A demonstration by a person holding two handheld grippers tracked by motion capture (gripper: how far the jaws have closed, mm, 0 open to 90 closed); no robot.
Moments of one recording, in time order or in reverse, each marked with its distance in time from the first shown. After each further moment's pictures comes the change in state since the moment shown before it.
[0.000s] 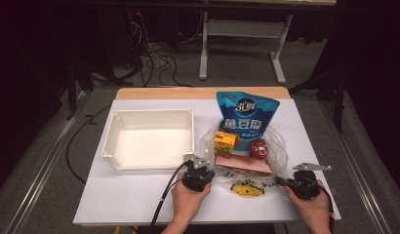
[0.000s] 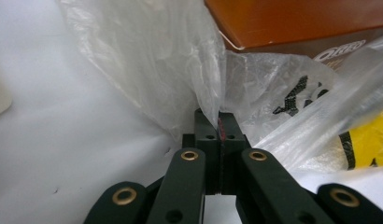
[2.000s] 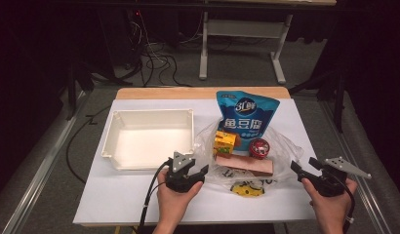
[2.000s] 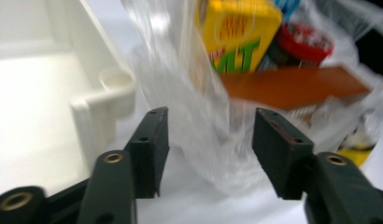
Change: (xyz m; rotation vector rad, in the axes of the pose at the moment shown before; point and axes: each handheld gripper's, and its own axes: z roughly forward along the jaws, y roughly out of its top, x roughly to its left) left arm 0.006 0.015 -0.074 -0.232 0.065 -0.037; right arm -0.008 0.015 -0.064 -0.401 -0.185 0.065
